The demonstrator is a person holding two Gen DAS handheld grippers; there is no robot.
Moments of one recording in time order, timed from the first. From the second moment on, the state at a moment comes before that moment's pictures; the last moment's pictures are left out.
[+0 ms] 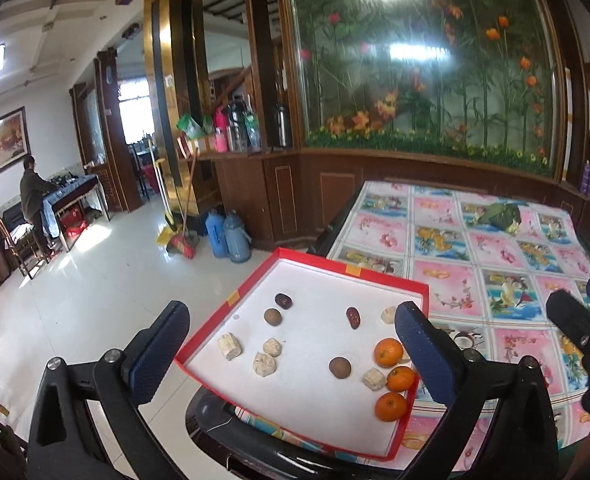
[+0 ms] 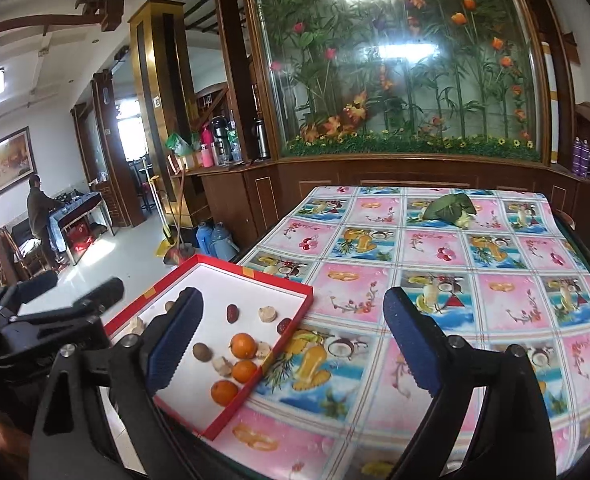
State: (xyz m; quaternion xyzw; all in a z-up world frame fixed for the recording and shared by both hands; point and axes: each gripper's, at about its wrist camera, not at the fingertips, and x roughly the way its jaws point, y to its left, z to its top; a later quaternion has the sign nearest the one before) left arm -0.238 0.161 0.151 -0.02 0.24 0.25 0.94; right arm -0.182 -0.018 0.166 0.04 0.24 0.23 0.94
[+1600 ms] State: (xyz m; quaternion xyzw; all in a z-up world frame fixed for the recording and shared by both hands) left arm -0.337 0.144 0.145 -0.01 0.19 0.26 0.95; right arm -0.299 -0.016 0.167 0.06 0.19 0.22 0.95
